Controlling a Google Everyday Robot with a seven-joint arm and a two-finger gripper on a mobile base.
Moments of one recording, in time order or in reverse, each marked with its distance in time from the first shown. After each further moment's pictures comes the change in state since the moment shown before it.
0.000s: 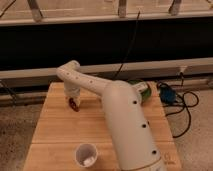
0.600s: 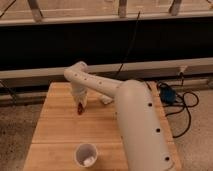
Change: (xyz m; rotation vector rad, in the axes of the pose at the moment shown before) arm 0.002 0.042 -0.005 0.010 0.011 0.018
